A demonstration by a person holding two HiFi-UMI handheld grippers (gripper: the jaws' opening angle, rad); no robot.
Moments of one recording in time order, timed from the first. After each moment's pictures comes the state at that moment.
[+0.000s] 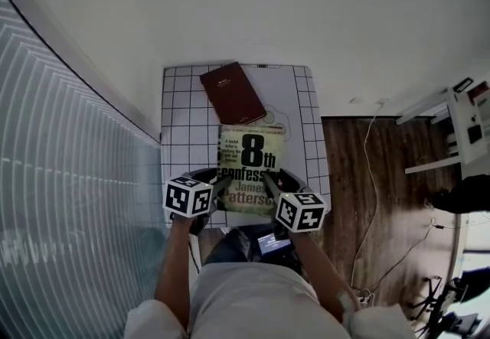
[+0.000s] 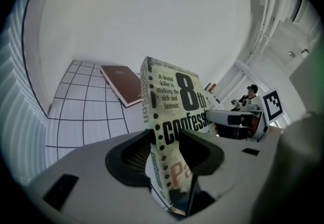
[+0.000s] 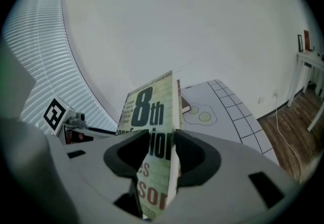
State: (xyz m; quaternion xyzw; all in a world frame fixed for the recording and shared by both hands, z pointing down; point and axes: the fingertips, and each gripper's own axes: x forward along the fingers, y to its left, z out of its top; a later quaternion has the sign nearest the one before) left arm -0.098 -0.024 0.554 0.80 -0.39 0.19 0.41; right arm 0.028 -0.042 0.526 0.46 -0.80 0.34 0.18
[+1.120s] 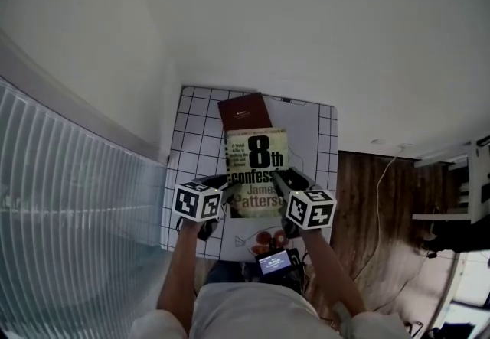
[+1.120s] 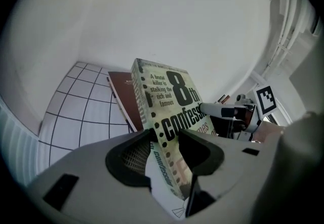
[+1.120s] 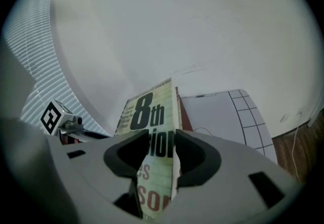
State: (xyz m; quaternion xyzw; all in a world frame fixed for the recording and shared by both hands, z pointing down) left arm -0.109 -0.134 0.569 0.76 -0.45 0.16 0.45; right arm 0.006 -0.194 0.541 0.38 -0.84 0.33 0.22
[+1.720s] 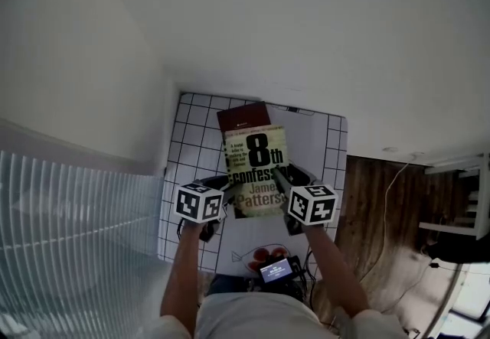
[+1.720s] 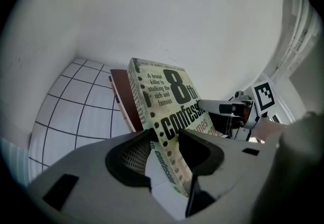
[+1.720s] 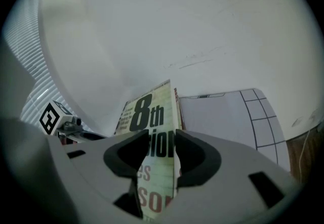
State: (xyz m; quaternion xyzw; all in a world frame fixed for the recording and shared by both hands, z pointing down) left arm -0.114 -0.184 0.596 0.73 -0.47 0.17 0.47; right arm -0.007 -0.259 0.573 0.34 -0.85 0.34 0.23
